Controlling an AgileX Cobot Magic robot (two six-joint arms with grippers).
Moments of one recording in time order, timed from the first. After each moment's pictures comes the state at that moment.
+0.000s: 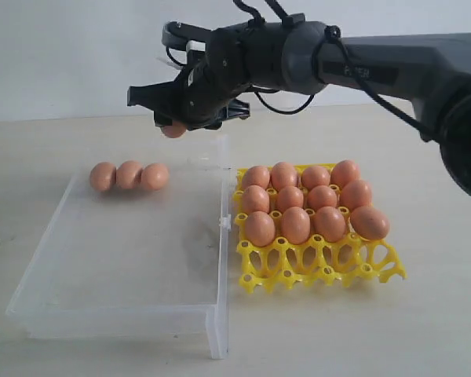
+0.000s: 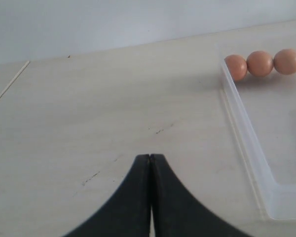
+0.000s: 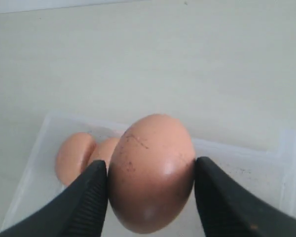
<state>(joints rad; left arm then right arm) 0.04 0.00 0.00 0.10 0.39 0.03 0.63 2.28 -1.92 0.03 0.51 0.45</state>
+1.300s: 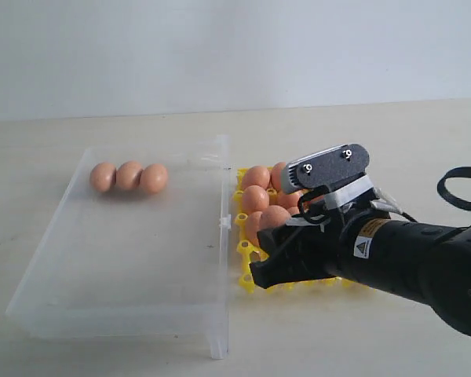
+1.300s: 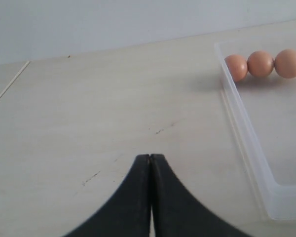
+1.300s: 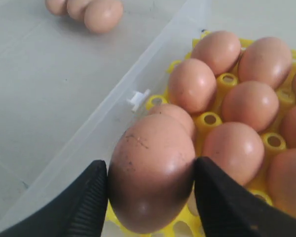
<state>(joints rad) 0.04 0.00 0.00 0.10 0.39 0.03 0.70 1.59 -0.52 0.21 -0.35 -0.03</state>
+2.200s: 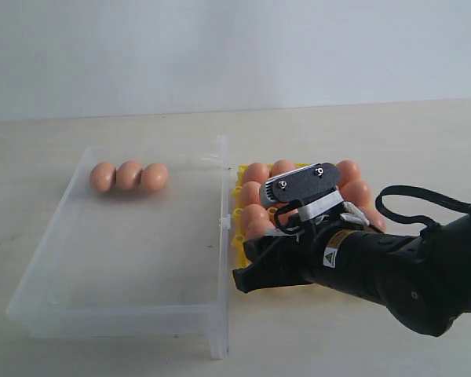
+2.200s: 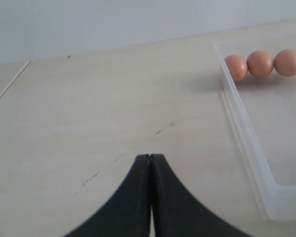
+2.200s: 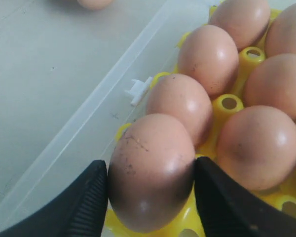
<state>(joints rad) 0.04 0.00 0.00 0.10 0.39 0.03 0.70 1.78 -0.57 0.16 -0.45 0.04</state>
